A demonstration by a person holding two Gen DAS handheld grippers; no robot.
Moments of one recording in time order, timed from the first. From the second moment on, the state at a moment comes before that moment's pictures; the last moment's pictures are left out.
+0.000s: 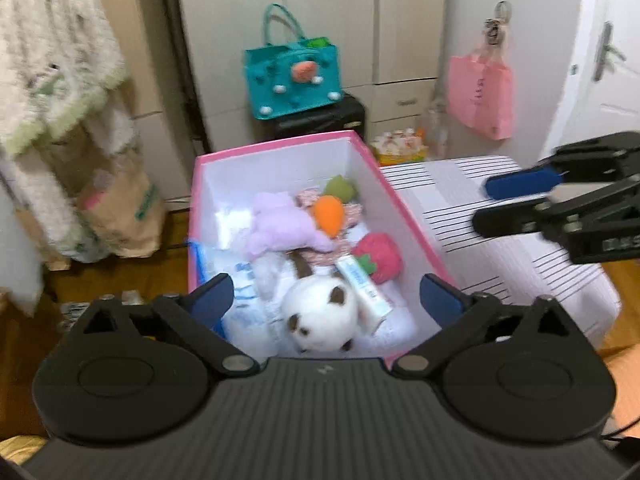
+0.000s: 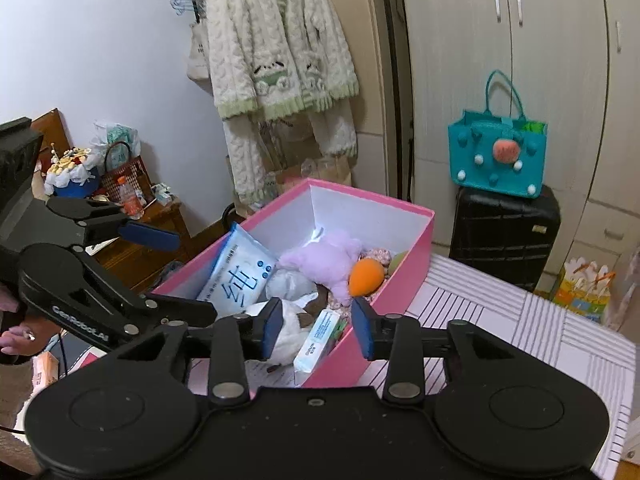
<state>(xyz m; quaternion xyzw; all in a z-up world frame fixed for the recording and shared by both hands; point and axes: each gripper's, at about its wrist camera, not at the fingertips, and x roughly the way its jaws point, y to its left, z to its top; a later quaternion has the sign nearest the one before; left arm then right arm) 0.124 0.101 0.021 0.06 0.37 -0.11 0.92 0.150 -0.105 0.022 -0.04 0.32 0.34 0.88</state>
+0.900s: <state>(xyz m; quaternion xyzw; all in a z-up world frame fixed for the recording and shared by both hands) 0.042 0.069 0.020 0.06 0.36 -0.04 0.93 0.043 -0.151 0.023 -0.04 0.31 0.07 0.95</state>
